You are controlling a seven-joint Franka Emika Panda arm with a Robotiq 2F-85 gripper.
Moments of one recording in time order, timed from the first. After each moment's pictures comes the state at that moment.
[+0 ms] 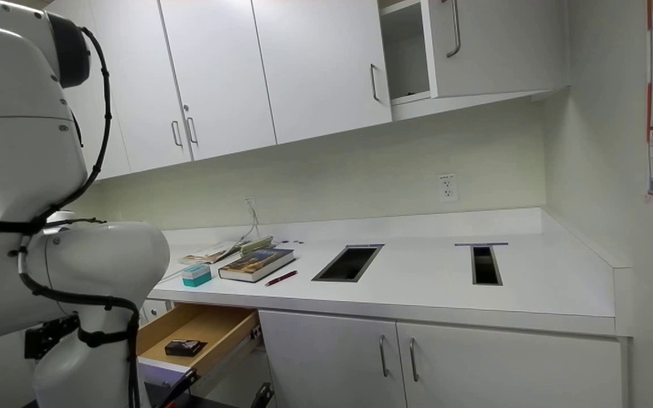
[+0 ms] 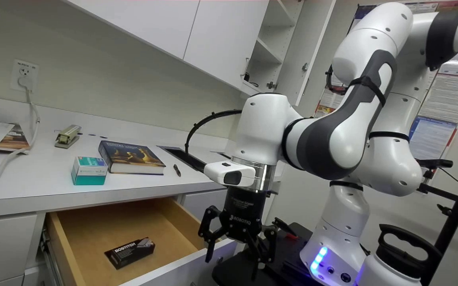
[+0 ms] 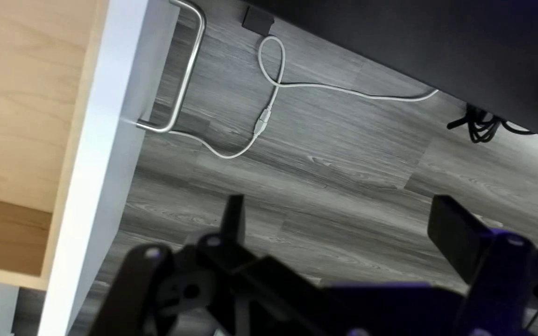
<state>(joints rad) 0.97 -0.03 0.25 -2.75 0.34 2.68 -1.04</state>
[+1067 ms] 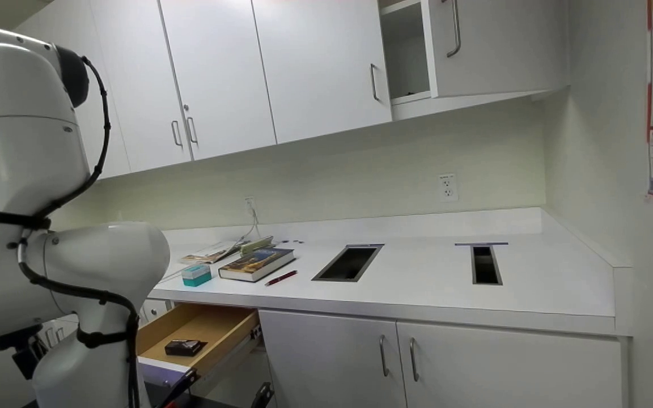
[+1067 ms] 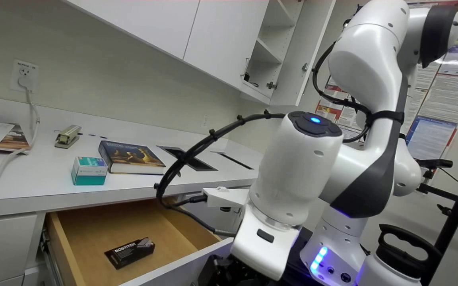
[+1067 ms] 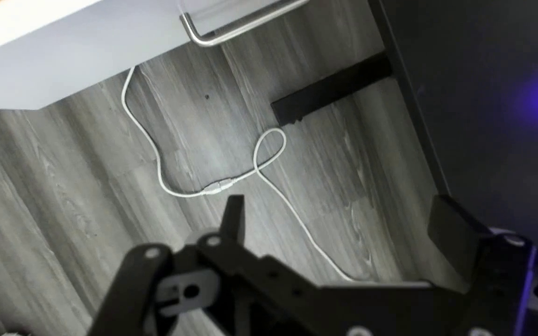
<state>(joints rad) 0.93 0.15 0.44 -2.61 -0.43 2.57 -0.97</state>
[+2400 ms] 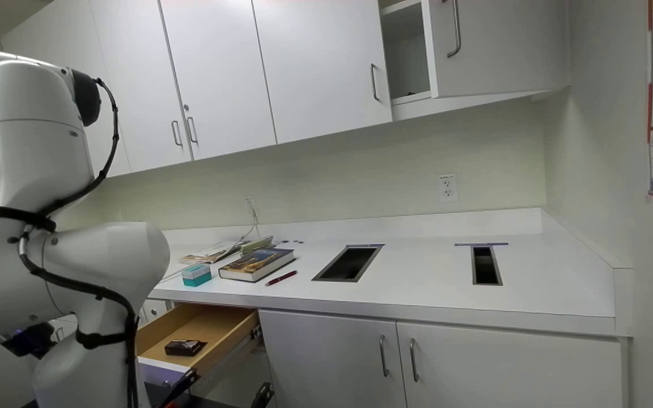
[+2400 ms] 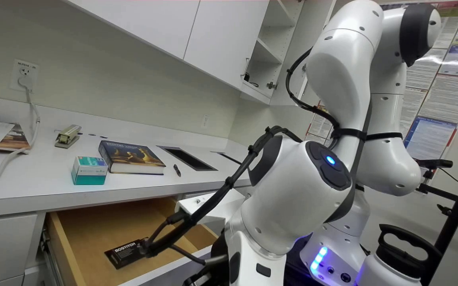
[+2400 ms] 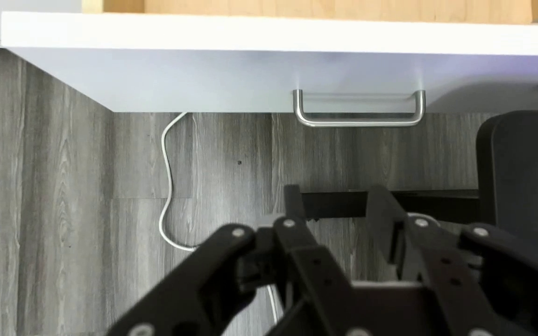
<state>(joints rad) 0.90 0.29 0.42 -2.51 -1.04 2.53 -0.88</state>
